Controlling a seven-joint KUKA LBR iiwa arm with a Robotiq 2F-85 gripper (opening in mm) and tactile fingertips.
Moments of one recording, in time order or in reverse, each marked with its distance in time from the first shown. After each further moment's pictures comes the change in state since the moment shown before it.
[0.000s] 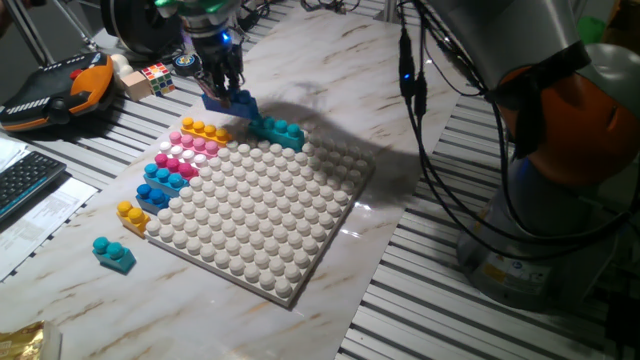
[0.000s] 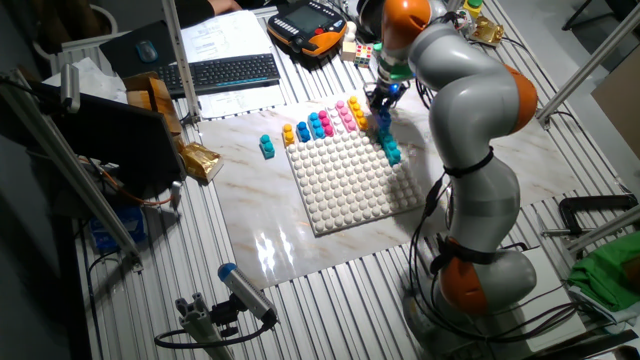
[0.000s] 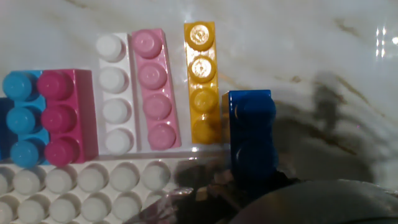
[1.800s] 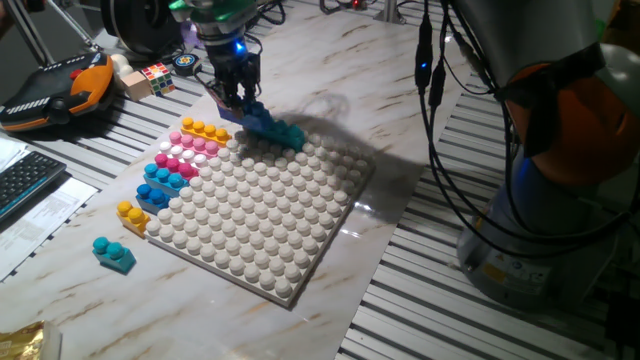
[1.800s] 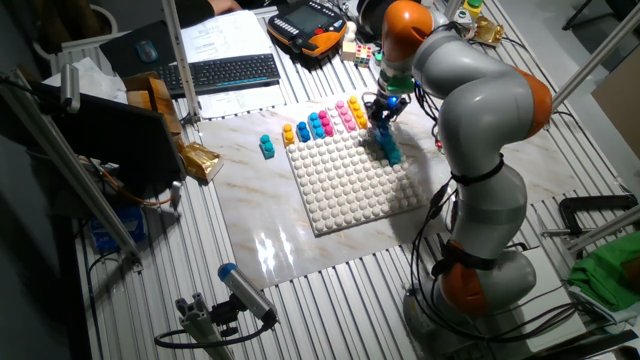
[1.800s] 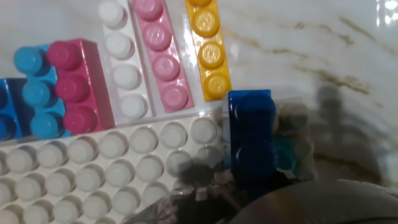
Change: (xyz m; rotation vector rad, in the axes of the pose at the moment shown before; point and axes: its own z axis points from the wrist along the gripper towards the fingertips) arm 0.054 0.024 -0.005 -0.019 0.018 0.118
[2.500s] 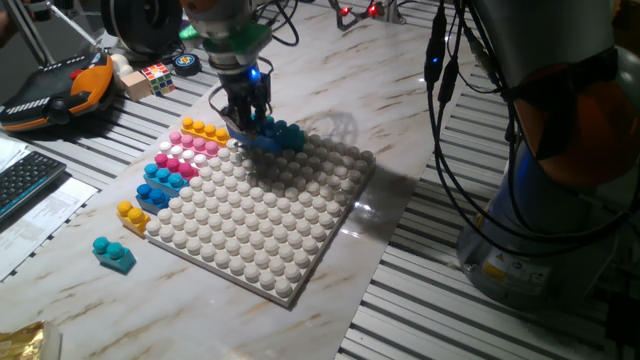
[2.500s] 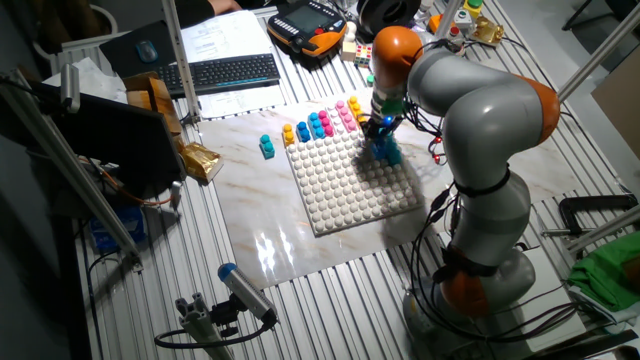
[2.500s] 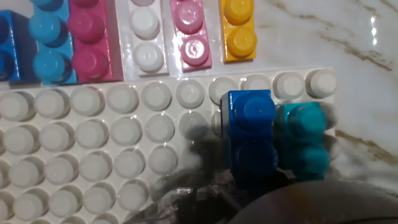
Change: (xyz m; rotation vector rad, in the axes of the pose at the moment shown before) arm 0.035 0.016 0.029 0.065 -0.043 -0.081
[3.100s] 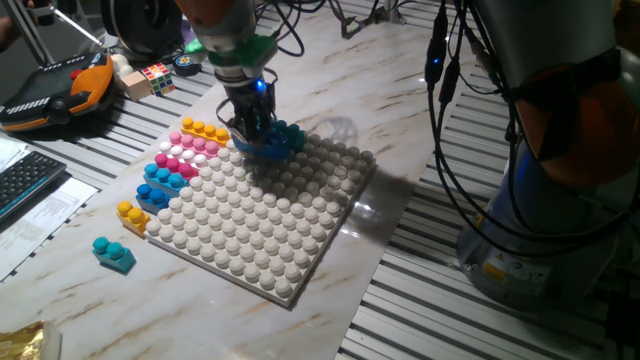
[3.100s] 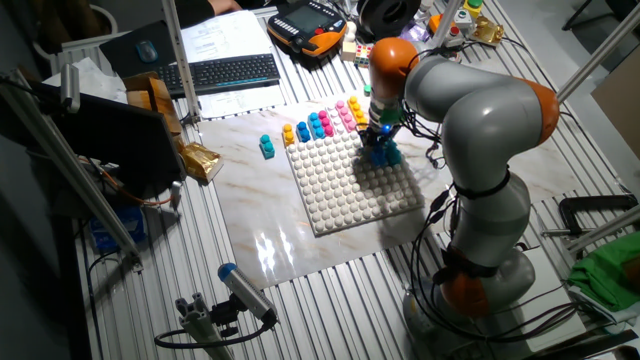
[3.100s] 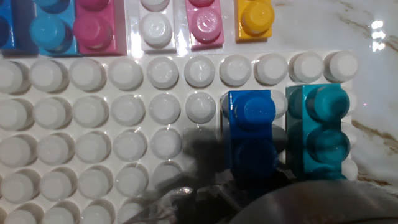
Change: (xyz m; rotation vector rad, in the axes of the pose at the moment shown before) arm 0.013 0.003 0.020 0.003 -0.009 -0.038
